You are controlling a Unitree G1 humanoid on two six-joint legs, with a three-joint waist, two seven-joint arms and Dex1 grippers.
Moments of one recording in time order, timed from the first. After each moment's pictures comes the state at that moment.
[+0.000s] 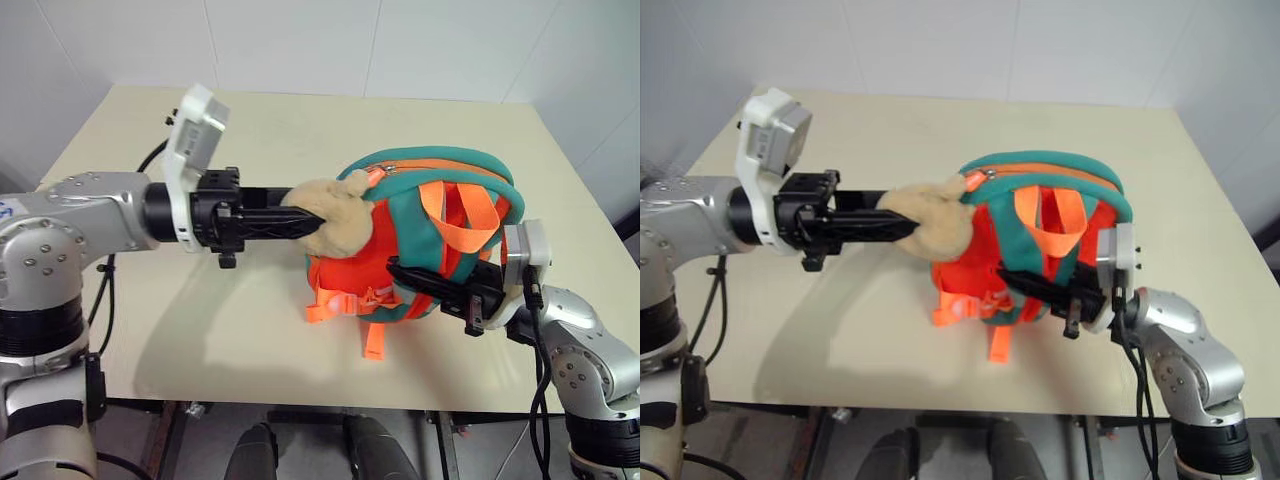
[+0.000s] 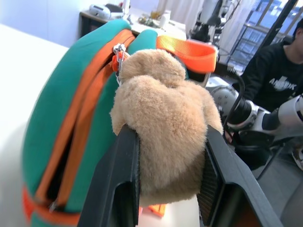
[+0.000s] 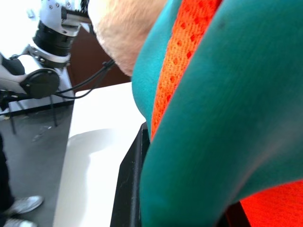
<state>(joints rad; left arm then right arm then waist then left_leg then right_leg) -0.85 0.84 0.16 -0.29 -1.13 1.17 -0.77 -0.22 -0.57 -0.17 -0.43 0.81 0.42 0.99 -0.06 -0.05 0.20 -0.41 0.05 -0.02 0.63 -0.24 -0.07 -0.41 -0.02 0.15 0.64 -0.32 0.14</state>
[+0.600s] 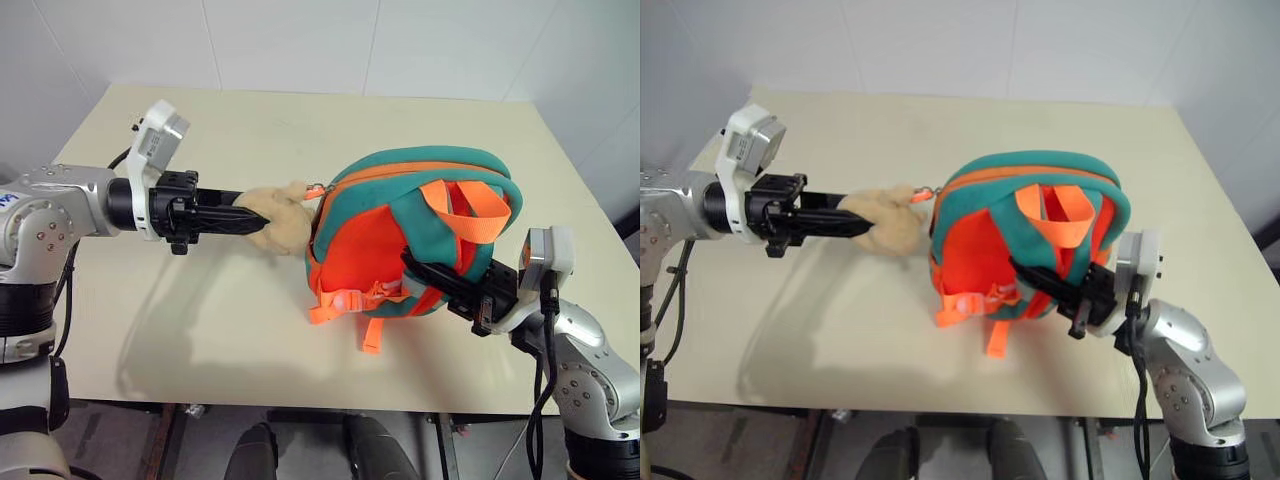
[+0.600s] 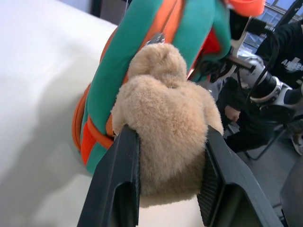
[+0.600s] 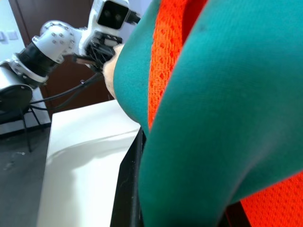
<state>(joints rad) -0.85 0.95 0.00 0.00 -0.82 0.96 -1.18 -0.12 -0.55 -0.22 -0.49 0.88 0.39 0.91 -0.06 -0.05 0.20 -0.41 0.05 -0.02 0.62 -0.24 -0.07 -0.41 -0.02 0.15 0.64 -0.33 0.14</state>
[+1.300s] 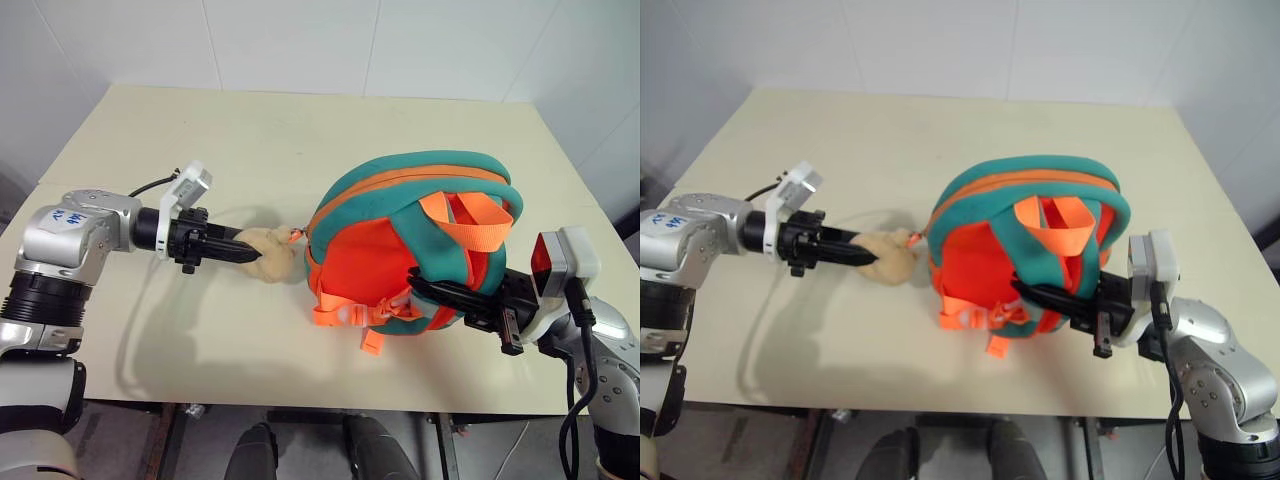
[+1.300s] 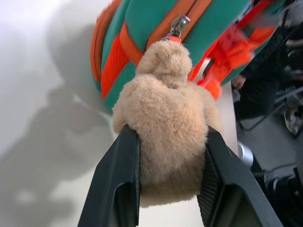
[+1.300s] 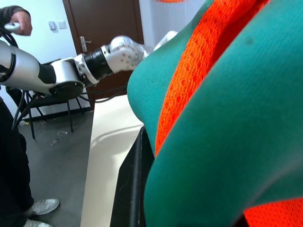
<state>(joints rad) -0.85 0.89 -0.20 0.26 -0.51 0.77 -1.36 -0.15 -0.66 -0.23 -0.47 0.95 0.44 1.07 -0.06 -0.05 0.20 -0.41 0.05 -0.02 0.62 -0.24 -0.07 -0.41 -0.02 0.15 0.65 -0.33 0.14</state>
